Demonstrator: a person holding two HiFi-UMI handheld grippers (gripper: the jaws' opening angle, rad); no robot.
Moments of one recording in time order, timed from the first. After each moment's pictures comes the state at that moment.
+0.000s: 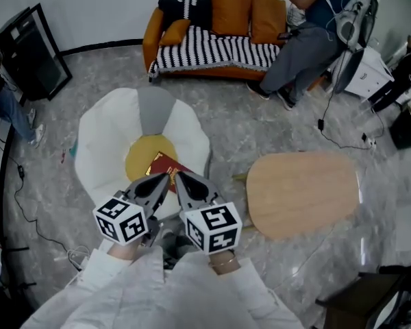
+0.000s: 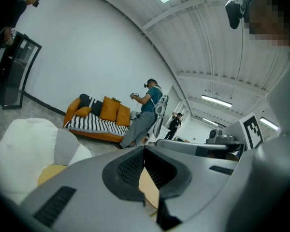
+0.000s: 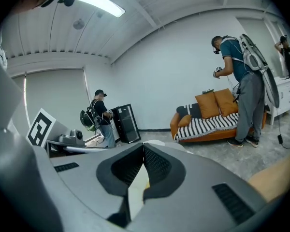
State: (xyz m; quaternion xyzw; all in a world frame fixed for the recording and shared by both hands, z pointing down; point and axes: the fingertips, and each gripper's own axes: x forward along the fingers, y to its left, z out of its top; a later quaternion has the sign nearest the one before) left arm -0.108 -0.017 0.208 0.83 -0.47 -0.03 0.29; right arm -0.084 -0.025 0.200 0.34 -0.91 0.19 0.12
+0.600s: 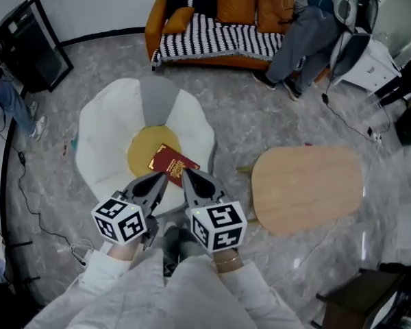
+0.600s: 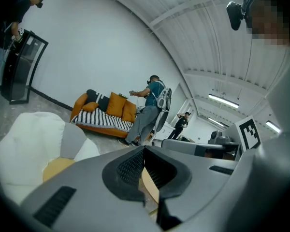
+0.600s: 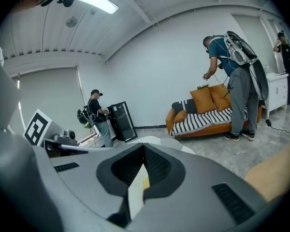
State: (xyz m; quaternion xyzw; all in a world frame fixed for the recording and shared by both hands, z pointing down) left arm -0.126 -0.024 0.235 0.81 -0.49 -0.02 0.32; right arm -0.078 -0.044 0.226 0.36 -0.90 0.21 0.13
